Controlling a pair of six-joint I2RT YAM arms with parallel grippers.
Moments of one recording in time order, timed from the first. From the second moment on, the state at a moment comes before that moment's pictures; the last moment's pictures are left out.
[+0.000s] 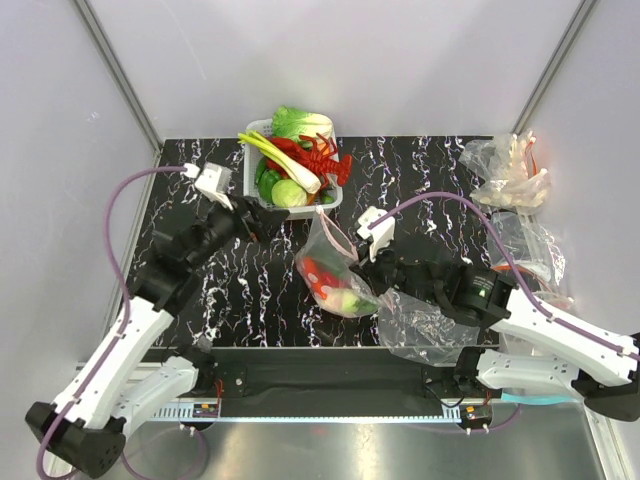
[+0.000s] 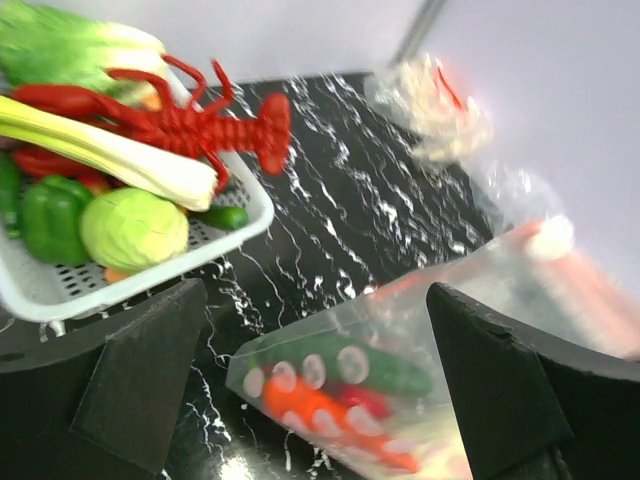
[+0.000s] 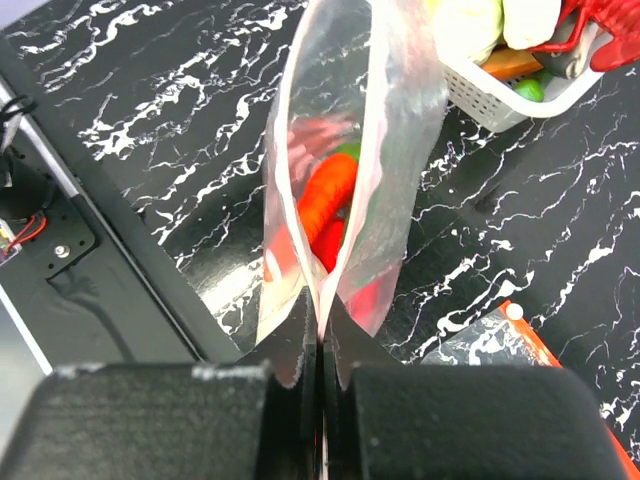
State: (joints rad) left arm -0.45 0.83 0.92 -0.17 0.21 -0.34; right arm 1.10 0.98 1.08 -0.52 0.21 0.12
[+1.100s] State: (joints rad) left arm -0.43 1.22 0.92 0.18 1.19 0.04; right arm 1.05 0.96 1.08 -0.58 -0.01 0.06
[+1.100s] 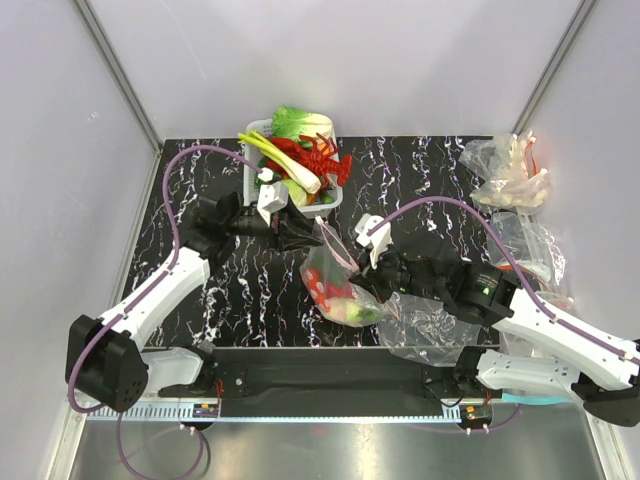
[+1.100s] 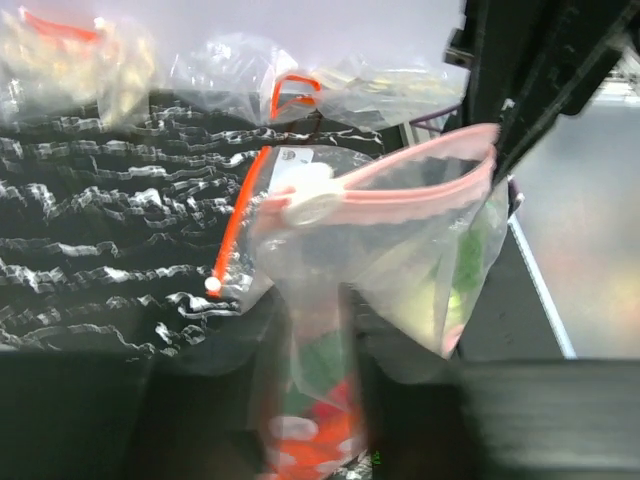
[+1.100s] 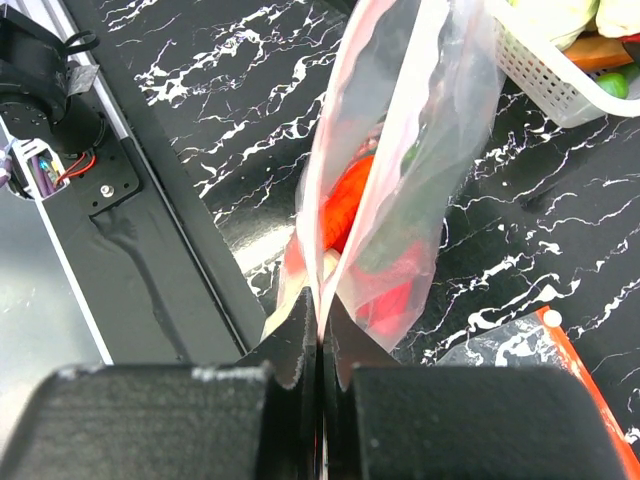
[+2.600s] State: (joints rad) left arm -0.54 1.11 0.93 0.05 0.87 -0.01; right arm 1.04 1.28 1.46 -0.52 0.21 0.00
